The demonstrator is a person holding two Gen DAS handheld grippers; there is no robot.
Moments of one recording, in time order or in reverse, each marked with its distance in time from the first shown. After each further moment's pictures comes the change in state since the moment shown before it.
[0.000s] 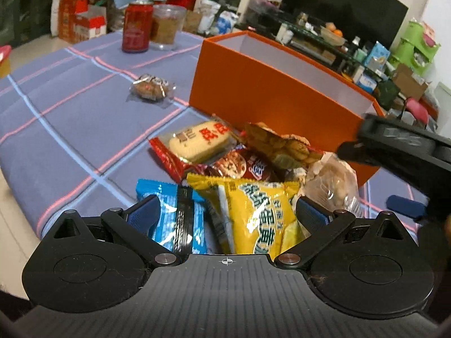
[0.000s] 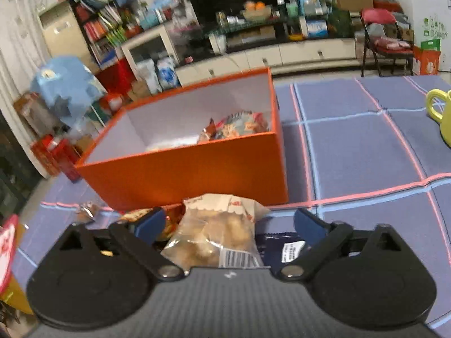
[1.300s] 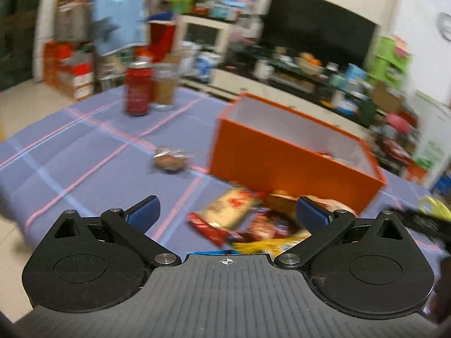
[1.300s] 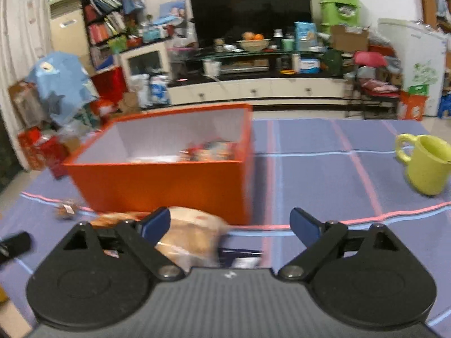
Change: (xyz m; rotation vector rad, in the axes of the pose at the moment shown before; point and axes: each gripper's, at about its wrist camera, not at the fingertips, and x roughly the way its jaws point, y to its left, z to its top) left arm -0.041 0.051 0.046 0.067 -0.153 -0.041; right arm -0.040 -0.021 -0.008 -0.120 -0.140 -0.105
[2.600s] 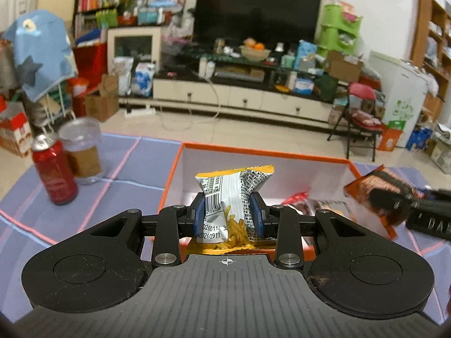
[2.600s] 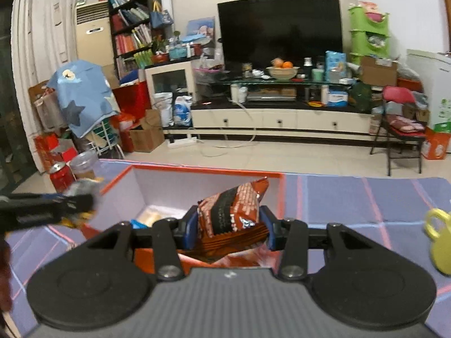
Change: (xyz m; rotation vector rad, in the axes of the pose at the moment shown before) left arm 0.122 -0.063 0.115 0.281 0.052 -0.193; right arm 0.046 0.030 0.083 -0.082 -0.088 0.126
